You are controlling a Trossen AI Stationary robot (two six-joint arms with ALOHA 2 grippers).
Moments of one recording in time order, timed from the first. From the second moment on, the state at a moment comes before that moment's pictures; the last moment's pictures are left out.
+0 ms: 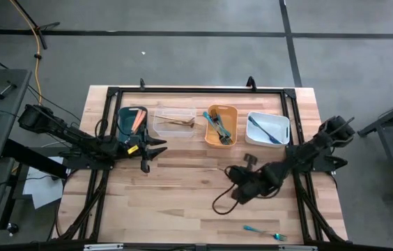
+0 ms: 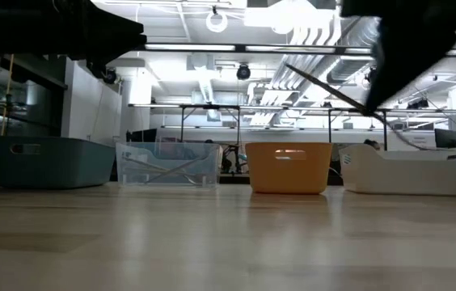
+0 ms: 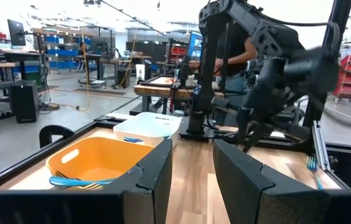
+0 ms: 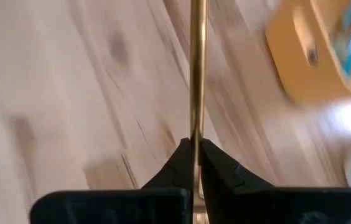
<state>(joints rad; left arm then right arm) -0.28 1.00 0.14 0.98 -0.44 -0.03 0.56 1.61 1.09 -0.82 0.50 0.84</state>
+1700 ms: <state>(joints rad) -0.28 1.00 0.14 0.99 -0.35 0.07 0.10 1.59 0.69 0.81 0.19 0.08</state>
